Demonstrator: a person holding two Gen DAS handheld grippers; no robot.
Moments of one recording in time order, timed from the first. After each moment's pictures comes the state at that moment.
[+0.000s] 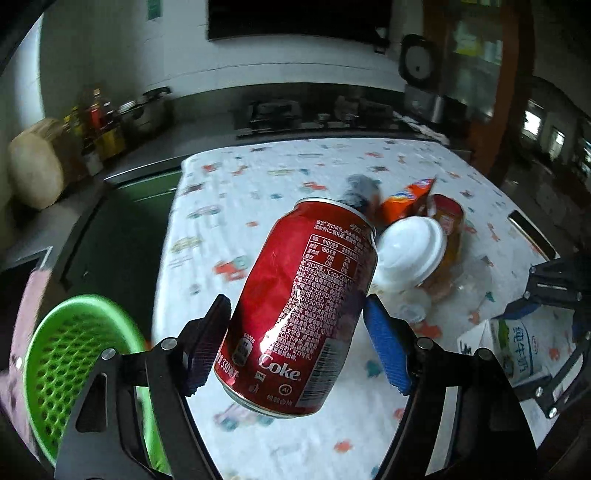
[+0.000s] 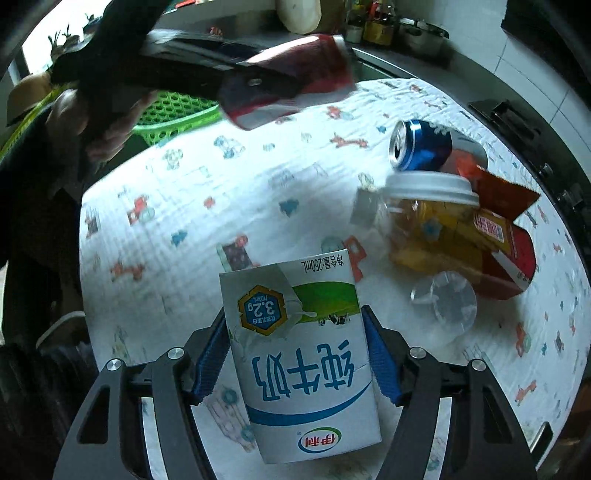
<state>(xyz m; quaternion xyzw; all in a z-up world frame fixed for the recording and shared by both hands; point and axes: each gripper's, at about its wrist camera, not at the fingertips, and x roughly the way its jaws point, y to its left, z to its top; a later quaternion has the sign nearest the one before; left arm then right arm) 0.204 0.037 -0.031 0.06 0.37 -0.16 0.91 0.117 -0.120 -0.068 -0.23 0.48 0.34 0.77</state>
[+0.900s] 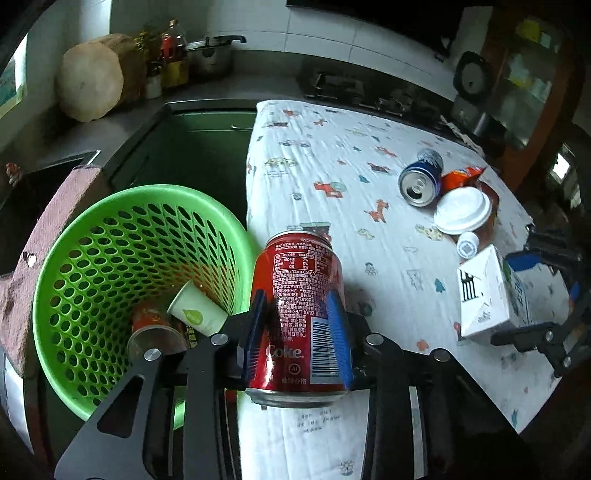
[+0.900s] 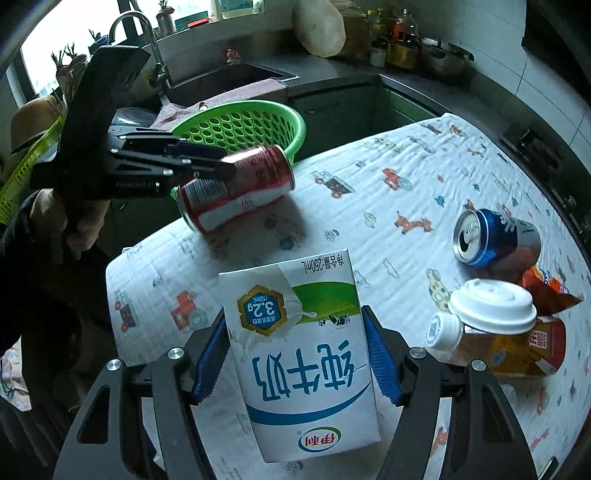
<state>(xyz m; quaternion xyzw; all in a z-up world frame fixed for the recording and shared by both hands) 0.161 0.152 -0.061 -0.03 0.43 -0.11 0.90 0.132 -0.018 -0.044 -0.20 0.47 0.37 0.78</state>
